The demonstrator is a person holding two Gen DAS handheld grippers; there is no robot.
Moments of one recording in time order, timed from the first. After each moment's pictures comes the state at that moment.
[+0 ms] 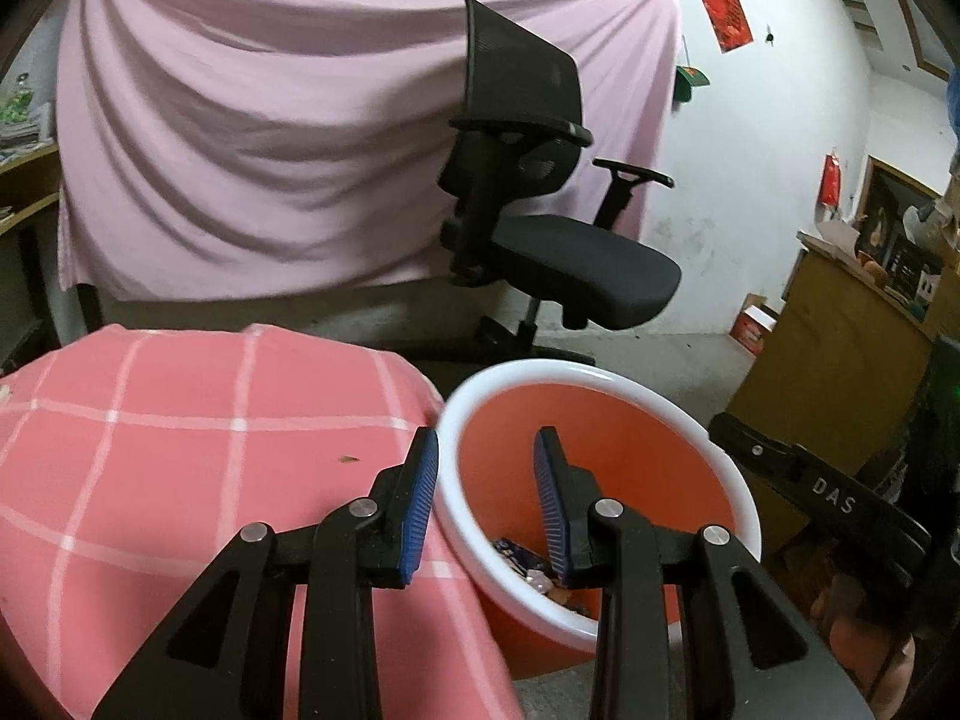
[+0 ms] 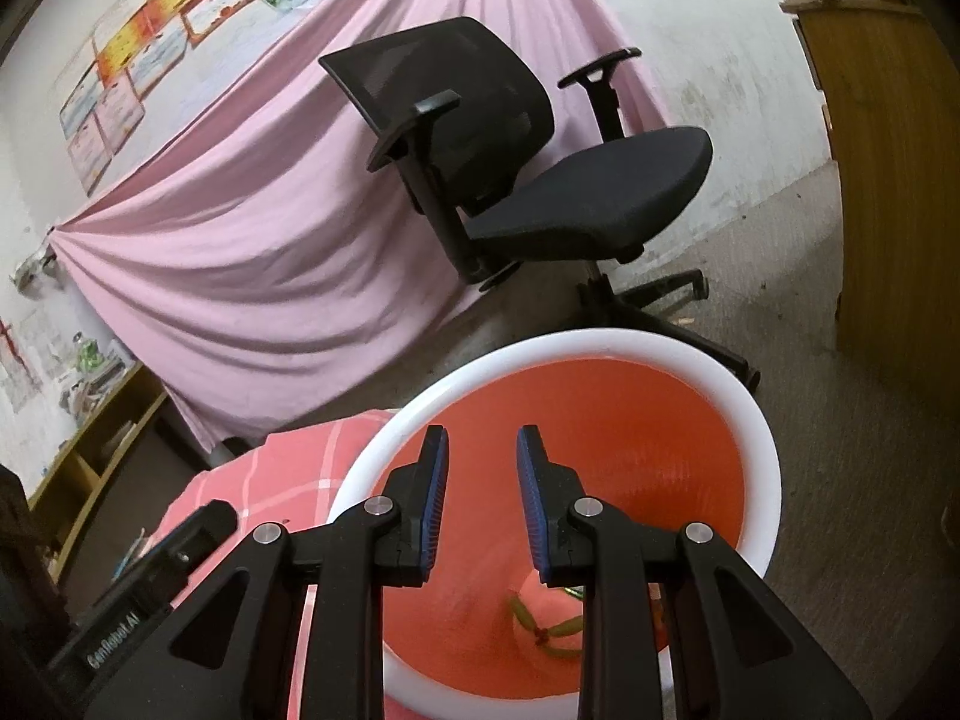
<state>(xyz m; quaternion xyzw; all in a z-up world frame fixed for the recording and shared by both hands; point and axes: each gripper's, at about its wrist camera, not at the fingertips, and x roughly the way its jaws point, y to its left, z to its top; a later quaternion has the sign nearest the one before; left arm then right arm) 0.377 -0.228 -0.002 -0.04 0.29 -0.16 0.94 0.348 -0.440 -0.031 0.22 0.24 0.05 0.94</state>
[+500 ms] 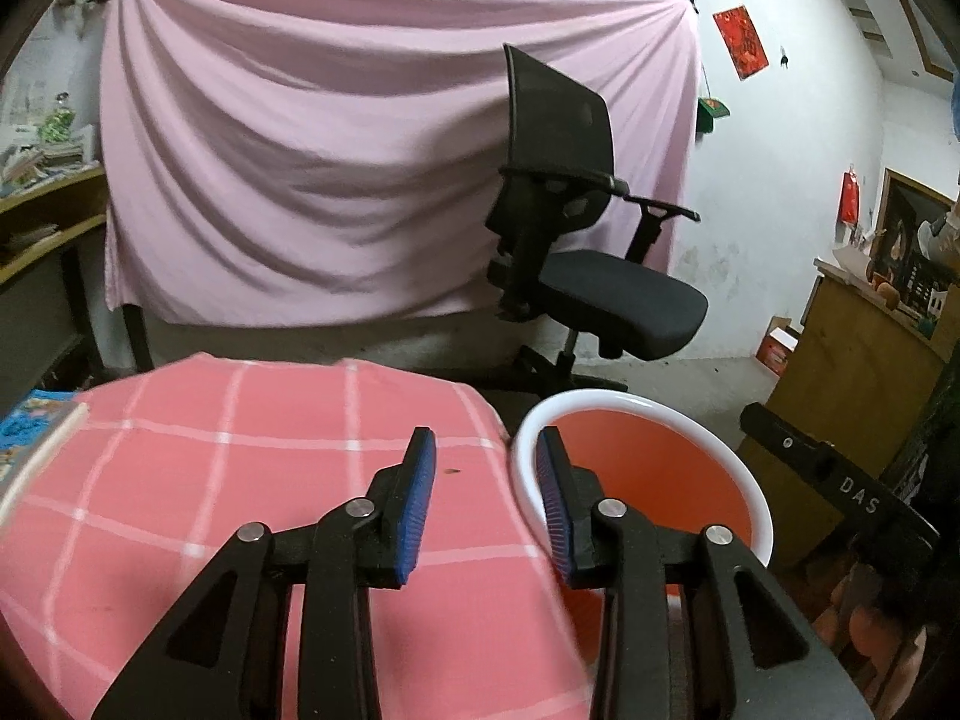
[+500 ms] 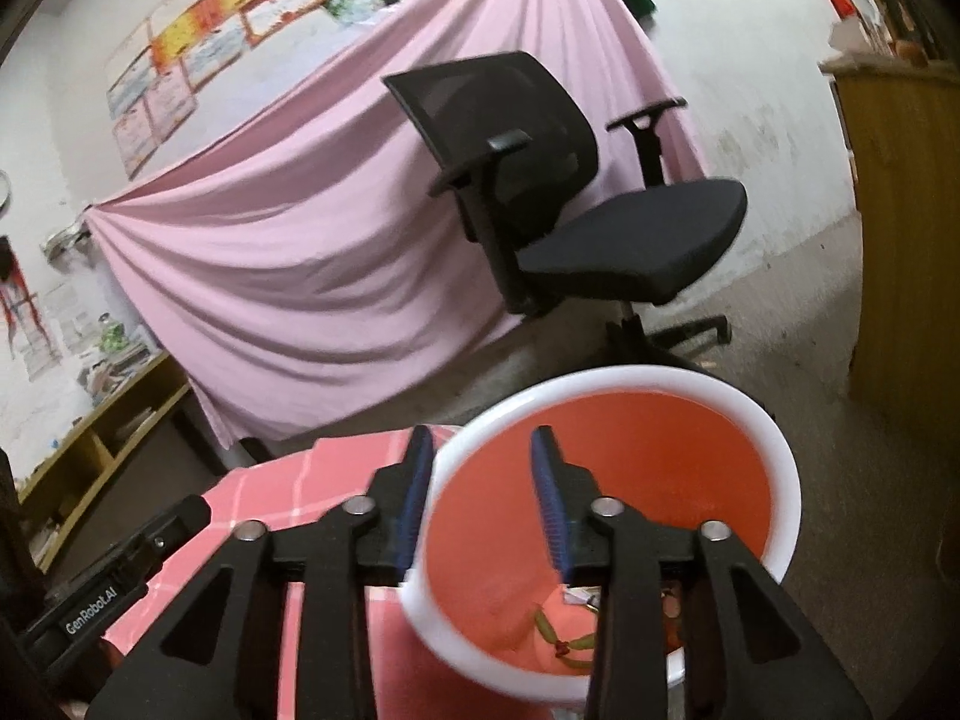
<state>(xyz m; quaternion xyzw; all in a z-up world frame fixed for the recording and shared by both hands) 0.331 -0.174 0.030 -0.04 0.26 -0.12 0.96 0.318 -0.397 0.005 0.18 0.20 0.07 0.96</state>
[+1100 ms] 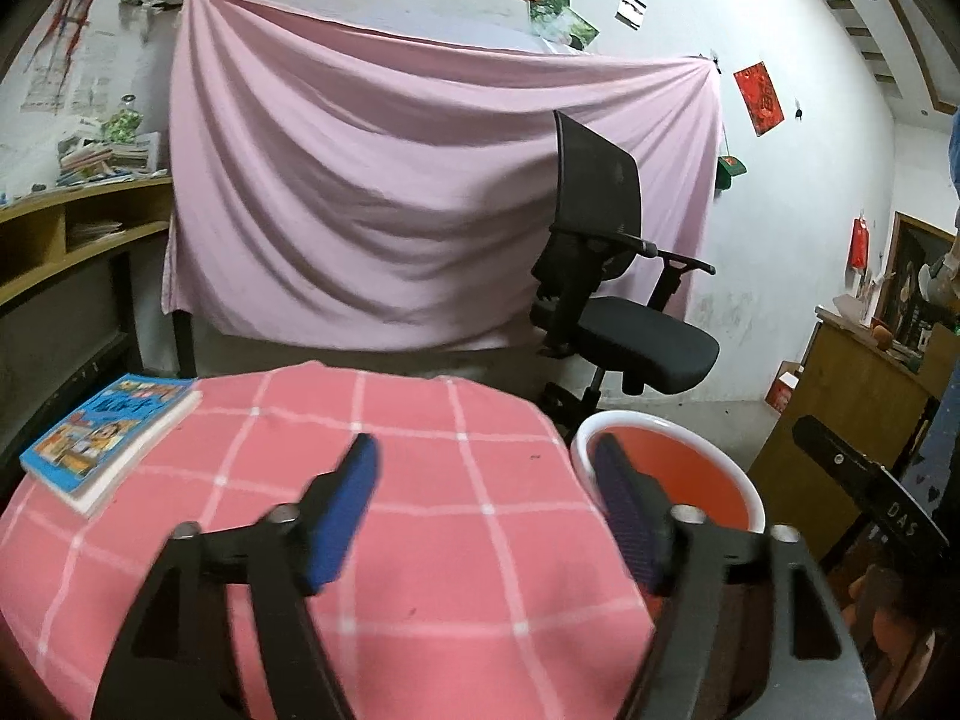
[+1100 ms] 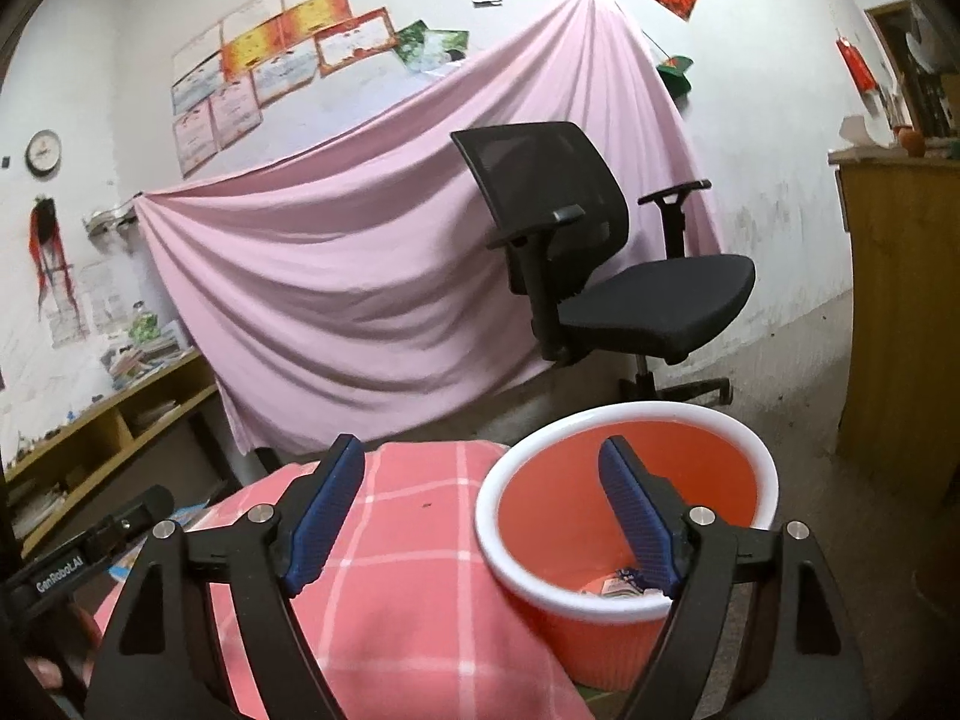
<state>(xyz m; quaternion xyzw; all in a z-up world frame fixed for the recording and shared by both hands) 0.235 -0.085 0.054 -0.07 0.22 -0.09 0.97 0.231 -0.340 0.031 0.14 0.14 0.07 0.98</state>
